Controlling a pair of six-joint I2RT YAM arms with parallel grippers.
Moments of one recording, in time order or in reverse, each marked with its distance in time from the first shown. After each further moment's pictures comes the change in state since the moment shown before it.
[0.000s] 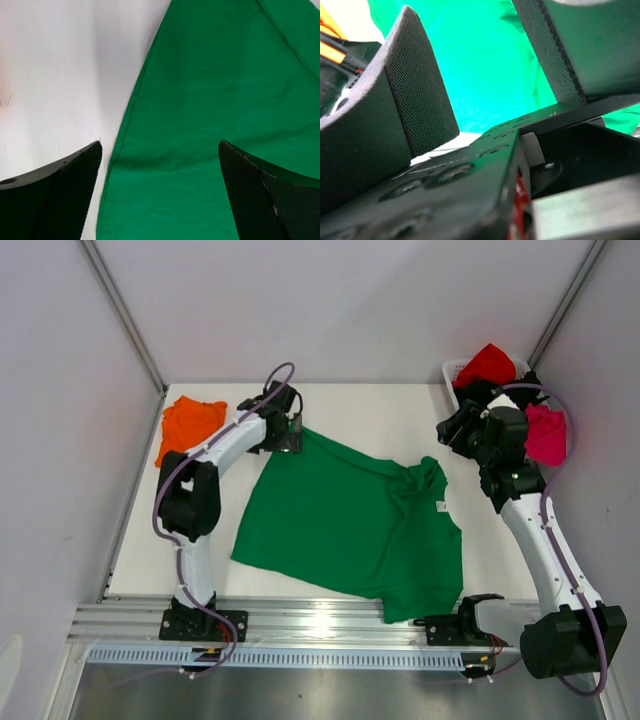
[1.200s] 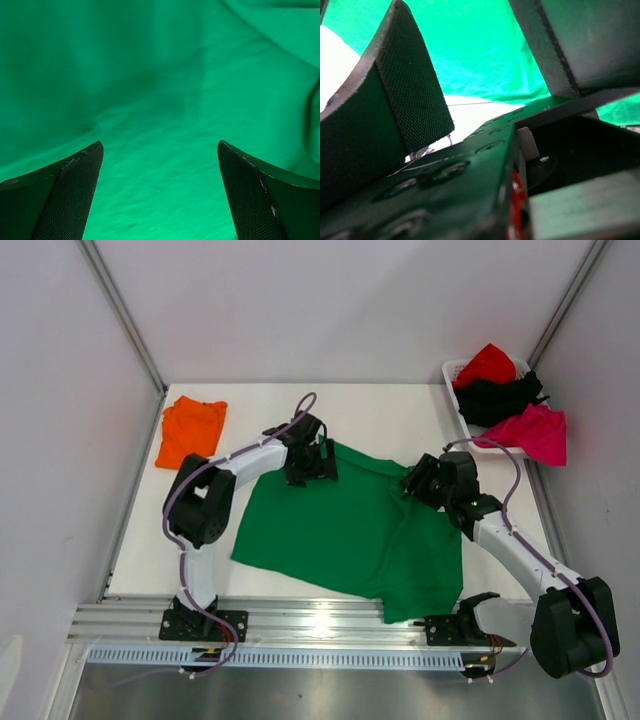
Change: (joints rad) left arm -0.148 -0.027 -0.238 0.230 0.331 -0.249; right arm 0.192 0.015 -0.378 0.112 -0.018 0.202
